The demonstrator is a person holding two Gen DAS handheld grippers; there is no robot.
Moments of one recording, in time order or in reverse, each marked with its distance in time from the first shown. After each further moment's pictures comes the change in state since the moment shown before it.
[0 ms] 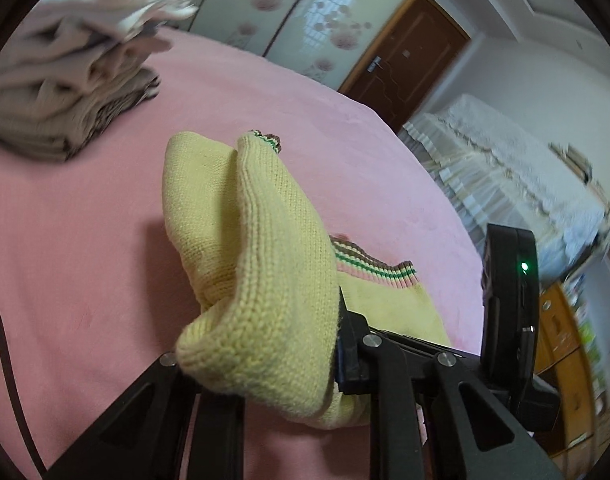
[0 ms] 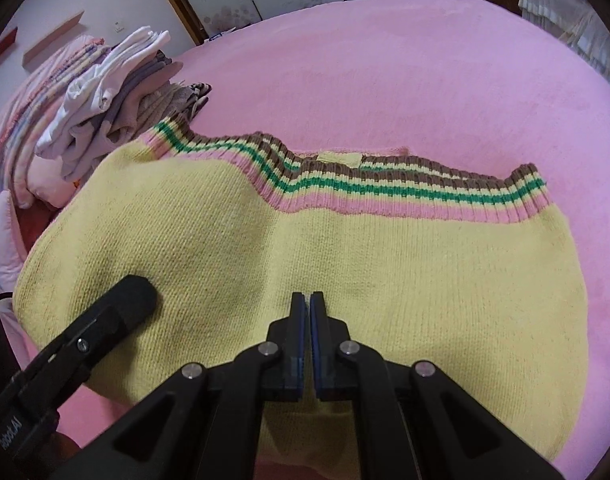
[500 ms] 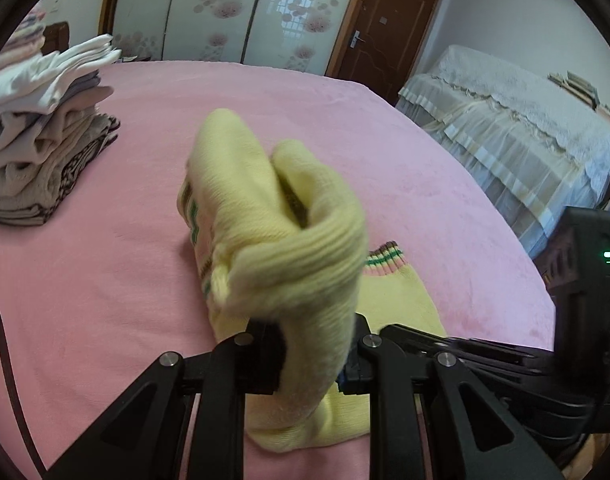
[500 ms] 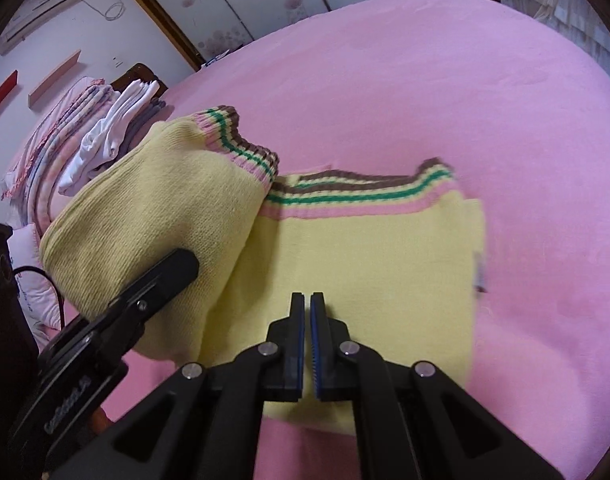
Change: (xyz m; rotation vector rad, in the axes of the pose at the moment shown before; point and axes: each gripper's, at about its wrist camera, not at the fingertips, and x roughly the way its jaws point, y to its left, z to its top) left arm 0.032 -0.096 -0.004 0.202 0.036 0.134; right arm -0.068 -0.065 -0.010 0.070 -0.059 0.031
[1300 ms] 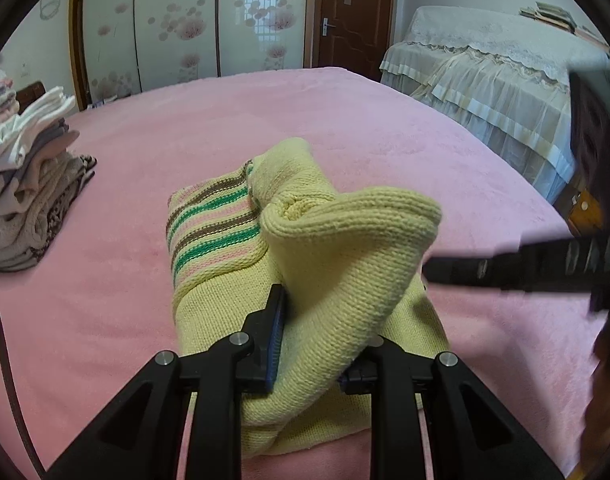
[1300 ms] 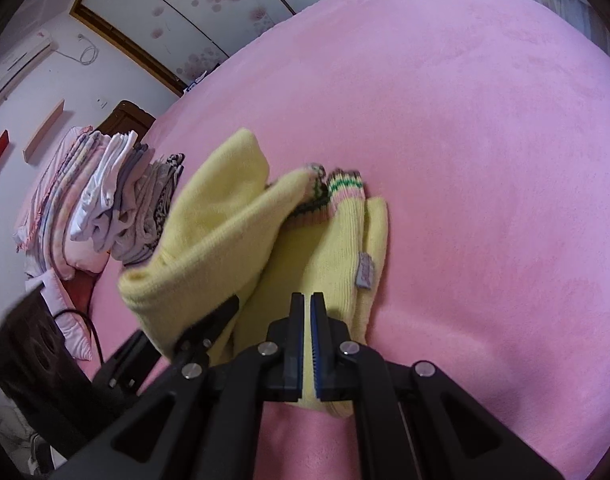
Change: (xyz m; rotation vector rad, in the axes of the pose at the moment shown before) left arm 0.015 -0.078 -0.031 0.199 0.000 0.112; right arm -0.042 -0.062 0.014 0.150 0.005 0.072
